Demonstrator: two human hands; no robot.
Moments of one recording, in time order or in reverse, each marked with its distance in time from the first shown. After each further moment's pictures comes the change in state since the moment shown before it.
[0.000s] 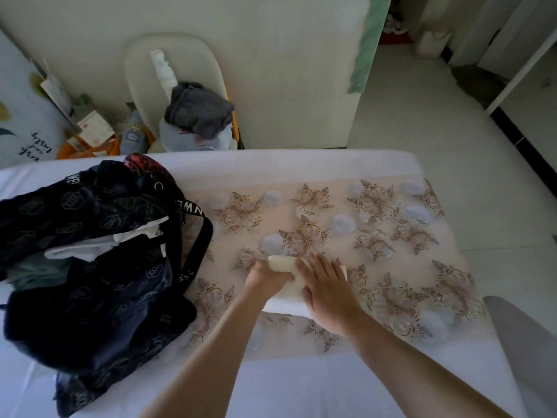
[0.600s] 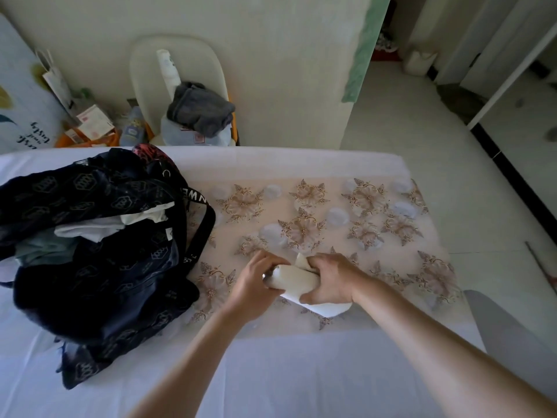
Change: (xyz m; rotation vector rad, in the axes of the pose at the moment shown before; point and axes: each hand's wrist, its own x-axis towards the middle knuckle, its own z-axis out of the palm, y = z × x) left_hand -0.062 -0.062 -0.023 -0.078 0.092 0.861; right_hand -0.020 -0.017 -0.088 0.248 -0.258 0.066
